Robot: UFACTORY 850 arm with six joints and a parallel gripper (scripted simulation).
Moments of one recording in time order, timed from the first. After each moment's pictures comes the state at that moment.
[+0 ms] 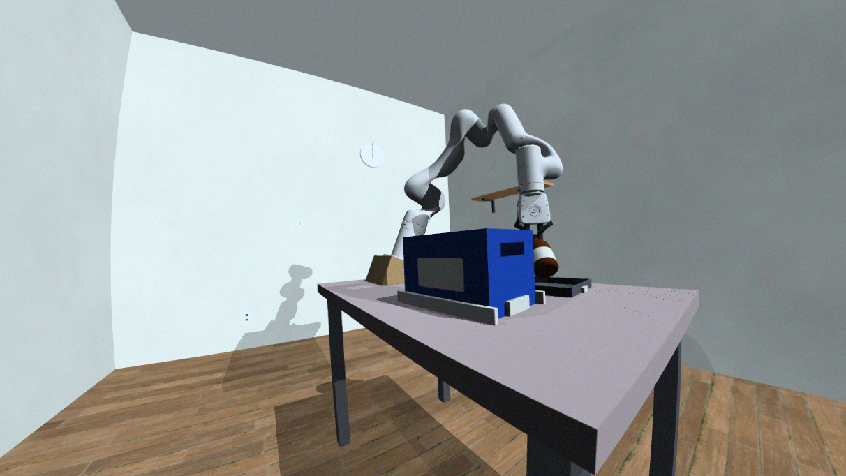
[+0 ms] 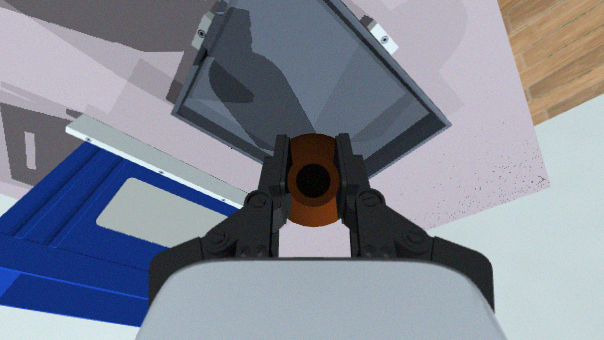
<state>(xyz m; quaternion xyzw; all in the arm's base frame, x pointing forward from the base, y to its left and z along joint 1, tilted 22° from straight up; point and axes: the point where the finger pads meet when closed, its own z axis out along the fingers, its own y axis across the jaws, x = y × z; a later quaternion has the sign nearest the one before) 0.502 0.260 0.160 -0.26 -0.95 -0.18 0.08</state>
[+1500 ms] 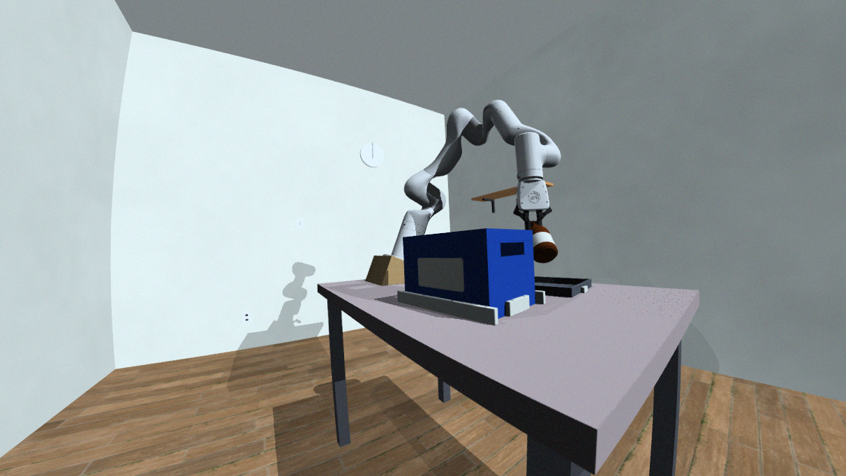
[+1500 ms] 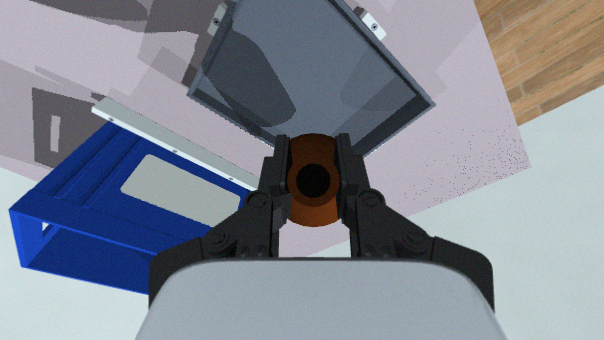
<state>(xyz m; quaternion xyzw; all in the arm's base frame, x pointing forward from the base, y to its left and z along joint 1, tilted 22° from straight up) 0.504 0.243 0.201 -0.26 -0.95 -0.18 0.08</state>
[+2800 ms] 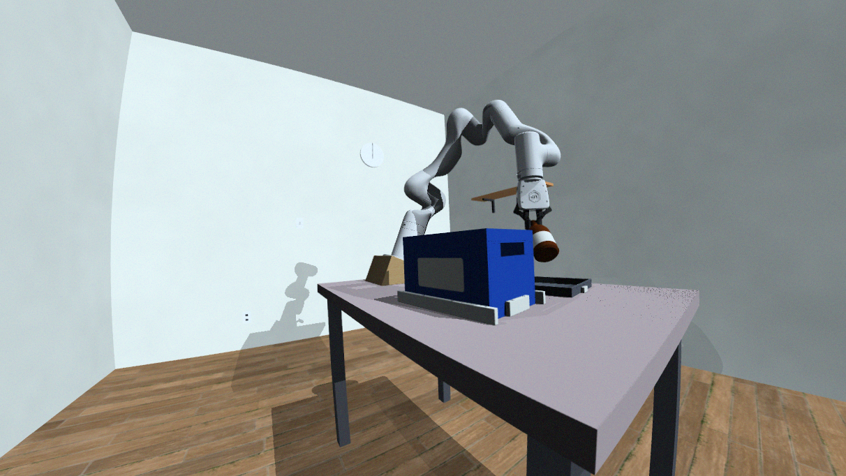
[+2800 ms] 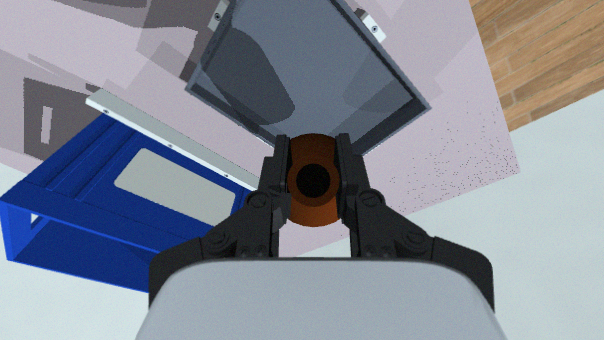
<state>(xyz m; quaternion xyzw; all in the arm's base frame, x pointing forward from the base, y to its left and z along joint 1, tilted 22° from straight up) 0.504 0.242 0.203 -0.24 -0.95 -0.18 0.08</state>
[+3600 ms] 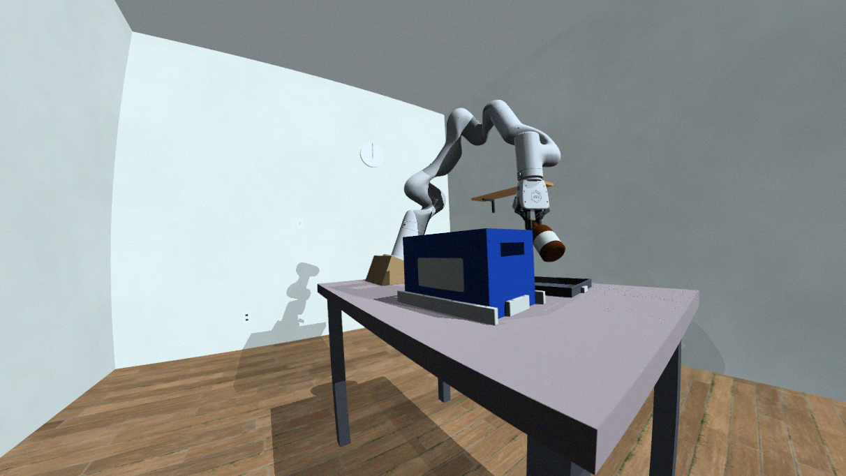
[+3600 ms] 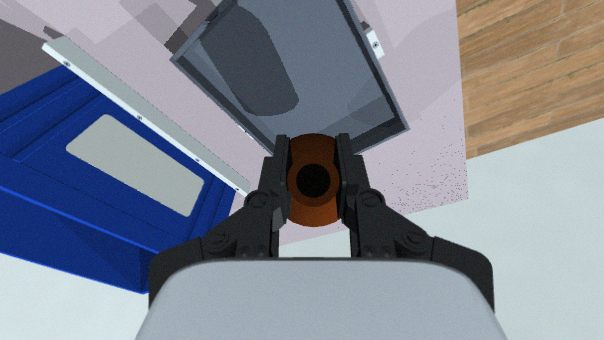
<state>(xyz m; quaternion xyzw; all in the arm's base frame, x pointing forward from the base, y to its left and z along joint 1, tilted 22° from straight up) 0.504 0.242 0.203 -0.14 -0.97 -0.19 0.06</state>
